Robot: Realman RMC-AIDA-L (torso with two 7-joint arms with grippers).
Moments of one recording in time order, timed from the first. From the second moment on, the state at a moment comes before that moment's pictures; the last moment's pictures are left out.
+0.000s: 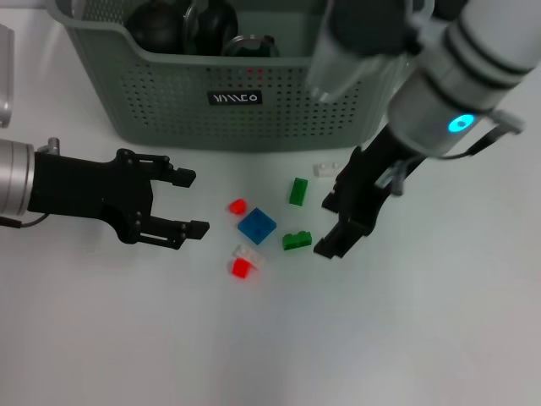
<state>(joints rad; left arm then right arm) -0.50 -2.10 0.71 0.94 2.26 1.71 -1.39 0.94 2.10 -1.49 -1.03 -2.40 -1.63 2.30</state>
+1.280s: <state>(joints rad) -0.49 -2.11 0.71 0.93 2.26 1.71 -1.39 1.02 2.12 -1.93 -0.76 -2.26 -1.14 2.32</state>
